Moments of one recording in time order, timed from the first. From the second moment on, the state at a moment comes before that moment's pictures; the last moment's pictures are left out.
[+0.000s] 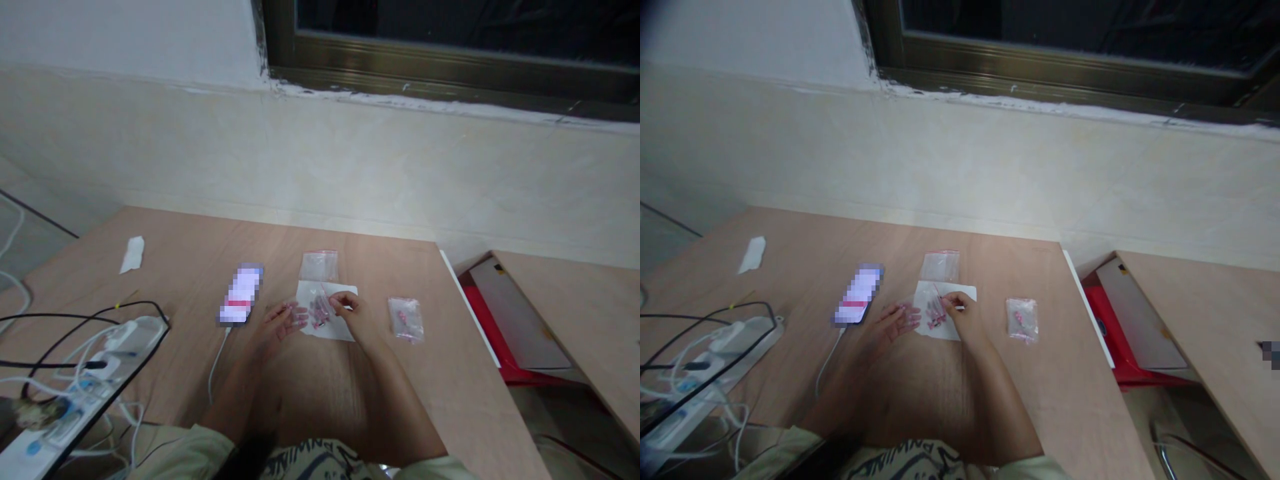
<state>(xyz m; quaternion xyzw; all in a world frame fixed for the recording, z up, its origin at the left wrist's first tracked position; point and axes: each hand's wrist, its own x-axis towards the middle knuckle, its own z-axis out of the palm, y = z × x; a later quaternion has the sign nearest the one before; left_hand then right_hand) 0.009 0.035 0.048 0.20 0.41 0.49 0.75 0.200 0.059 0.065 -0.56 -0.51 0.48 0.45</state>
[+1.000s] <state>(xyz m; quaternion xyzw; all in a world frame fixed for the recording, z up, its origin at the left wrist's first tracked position) 0.005 0.024 0.038 0.19 0.42 0.50 0.73 0.204 0.060 0.048 -0.60 -0.57 0.41 0.38</state>
